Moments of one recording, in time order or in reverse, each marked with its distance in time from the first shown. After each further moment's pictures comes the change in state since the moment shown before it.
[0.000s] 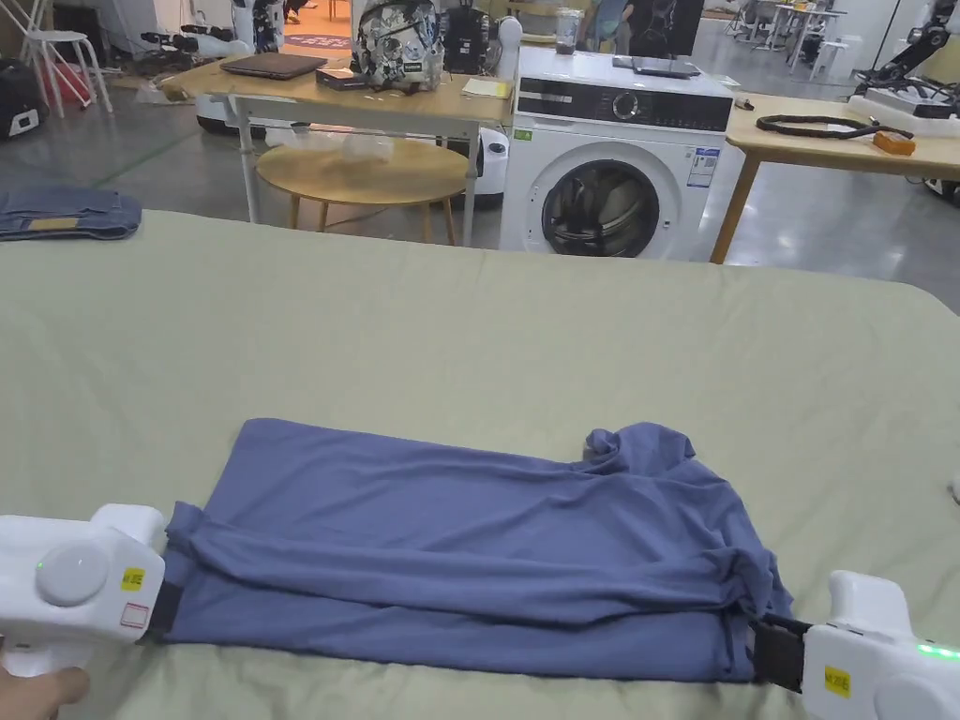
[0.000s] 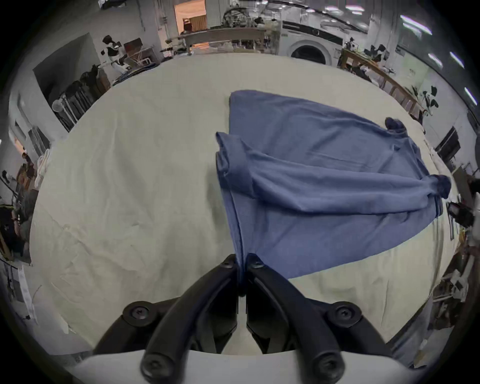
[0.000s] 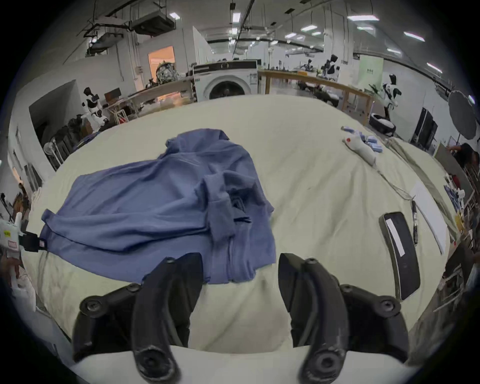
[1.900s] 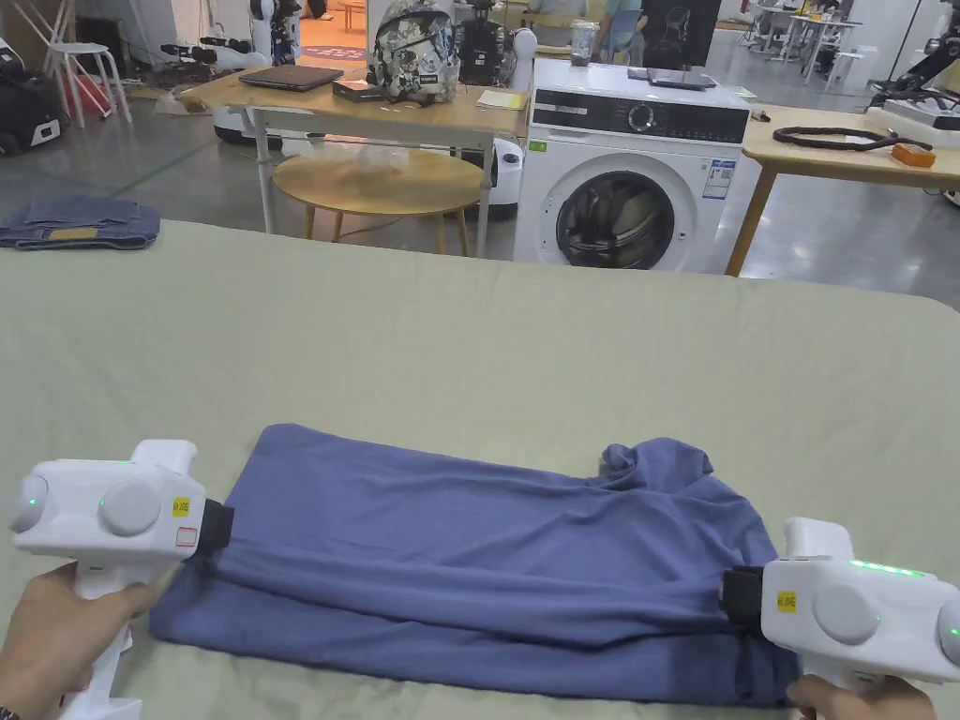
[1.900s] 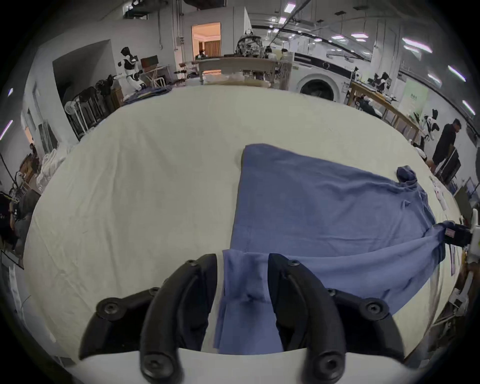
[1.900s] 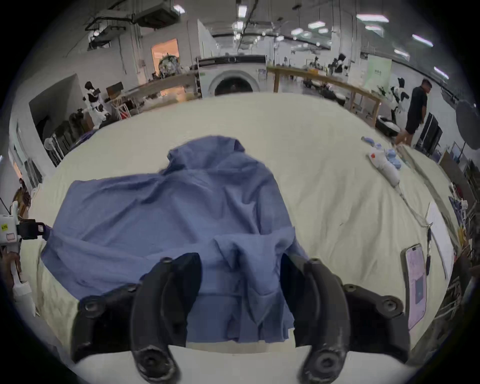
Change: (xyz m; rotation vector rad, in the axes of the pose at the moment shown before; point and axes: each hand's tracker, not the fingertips) left arm 0.000 0.058 -0.019 0.189 0.013 0.065; right arm -0.037 0.051 -0.041 0.010 0.004 0.039
